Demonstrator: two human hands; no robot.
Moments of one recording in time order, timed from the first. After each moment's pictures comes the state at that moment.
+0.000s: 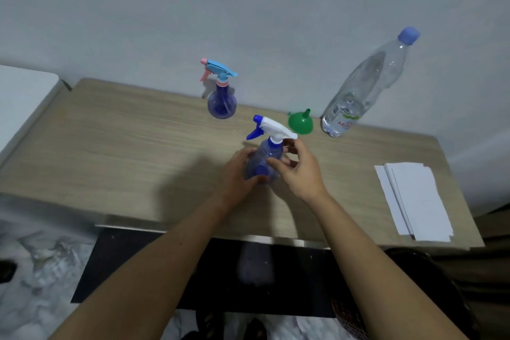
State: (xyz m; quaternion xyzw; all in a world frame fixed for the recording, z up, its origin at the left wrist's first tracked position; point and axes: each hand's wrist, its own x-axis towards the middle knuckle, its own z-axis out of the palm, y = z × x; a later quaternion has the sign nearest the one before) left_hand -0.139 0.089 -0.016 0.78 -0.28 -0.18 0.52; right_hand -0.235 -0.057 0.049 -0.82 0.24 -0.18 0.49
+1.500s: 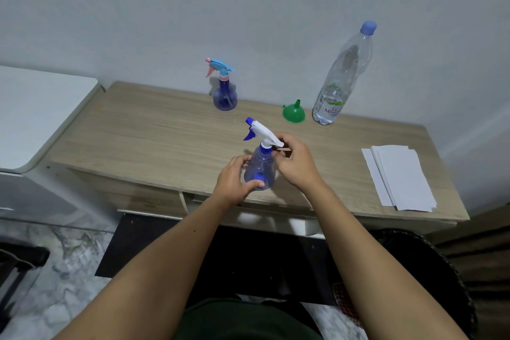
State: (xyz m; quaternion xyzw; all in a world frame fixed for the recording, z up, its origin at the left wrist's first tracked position) left_hand -0.227 0.126 -0.019 0.83 -0.27 -0.13 0.46; right_hand -0.313 -0.033 0.078 -0.85 0.17 -0.17 0.48
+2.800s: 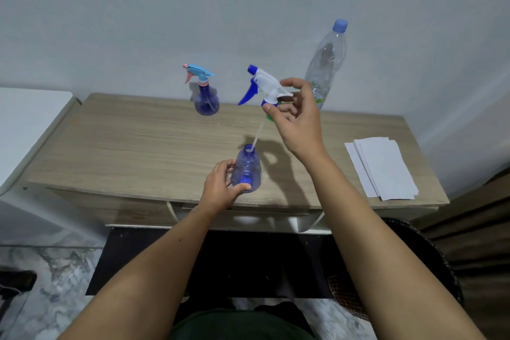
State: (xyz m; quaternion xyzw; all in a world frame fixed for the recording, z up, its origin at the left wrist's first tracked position) left_hand -0.229 0.123 -0.020 0.83 -0.23 -0.17 0.49; right_hand -0.306 -0.049 0.166 -0.74 0.16 -0.34 0.56
